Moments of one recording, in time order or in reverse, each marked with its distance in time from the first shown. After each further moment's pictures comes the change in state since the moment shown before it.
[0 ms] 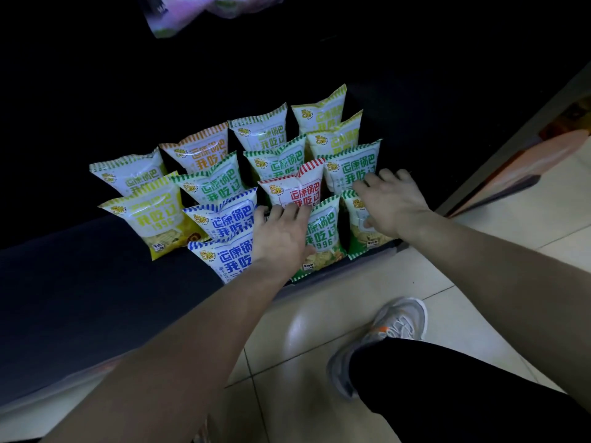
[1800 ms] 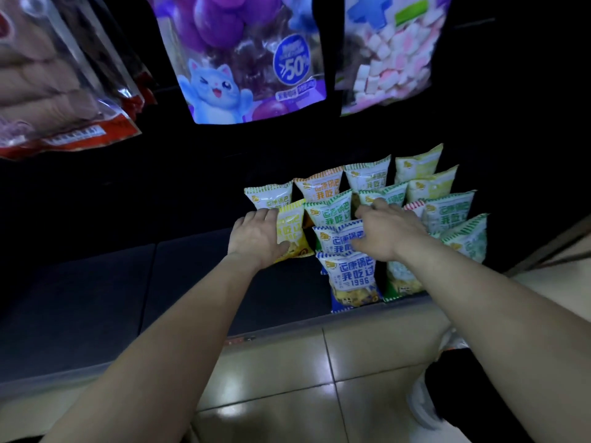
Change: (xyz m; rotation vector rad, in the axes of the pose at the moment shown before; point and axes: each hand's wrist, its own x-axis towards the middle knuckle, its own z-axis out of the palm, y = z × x) left_hand -0.104 -0.226 -0.106 0.011 -0.096 -0.319; right_hand -0.044 -0.169 -0.183 0.445 -0.043 -0.014
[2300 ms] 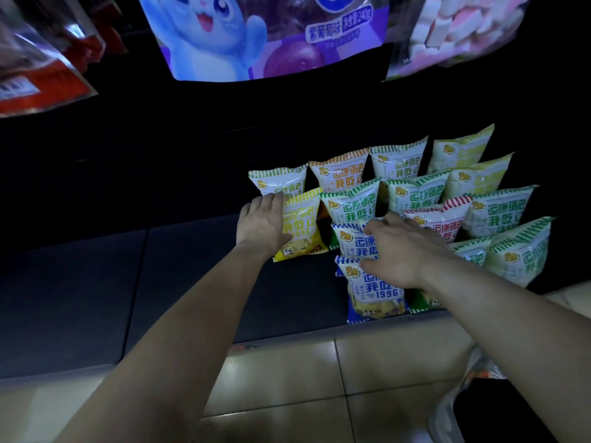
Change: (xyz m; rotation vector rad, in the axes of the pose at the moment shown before) left_hand 0.074 -0.032 0.084 0.005 0.014 -0.027; right_hand 0.041 -0.020 0.034 0.014 -0.138 -0.039
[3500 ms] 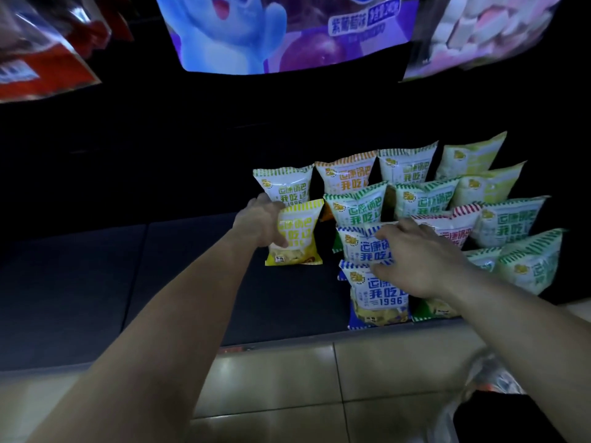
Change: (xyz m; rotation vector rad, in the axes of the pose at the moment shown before) left_hand 0.024 -0.019 -0.008 -0.105 -0.320 -0.041; right_hand 0.004 0.012 0.002 0.019 -0.022 -0.011
